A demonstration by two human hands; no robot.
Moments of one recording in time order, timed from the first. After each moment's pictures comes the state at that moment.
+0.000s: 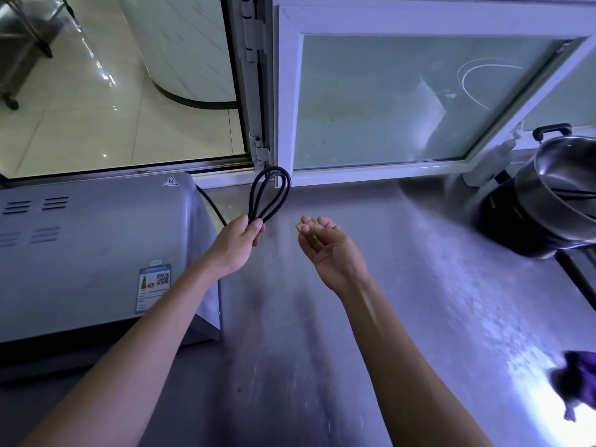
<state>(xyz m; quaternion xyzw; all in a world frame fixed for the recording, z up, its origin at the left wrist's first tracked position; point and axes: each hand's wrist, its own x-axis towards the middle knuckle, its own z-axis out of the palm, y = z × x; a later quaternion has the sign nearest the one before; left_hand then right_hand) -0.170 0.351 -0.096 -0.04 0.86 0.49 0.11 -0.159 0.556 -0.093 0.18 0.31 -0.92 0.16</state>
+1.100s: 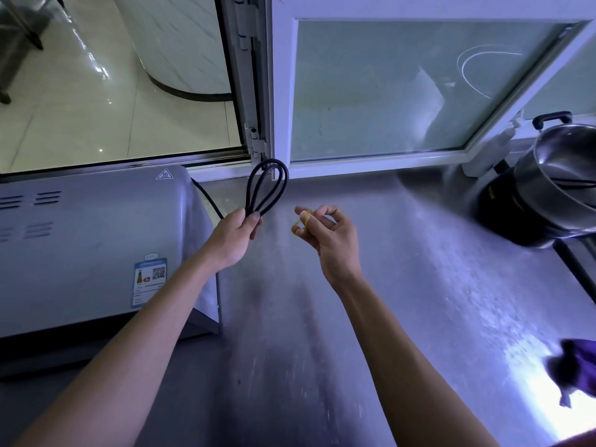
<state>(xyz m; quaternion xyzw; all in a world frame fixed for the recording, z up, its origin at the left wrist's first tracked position) -0.169 0.353 -0.096 -0.04 0.86 0.49 0.11 -0.151 0.553 -0.093 0.08 0.53 -0.85 0.04</state>
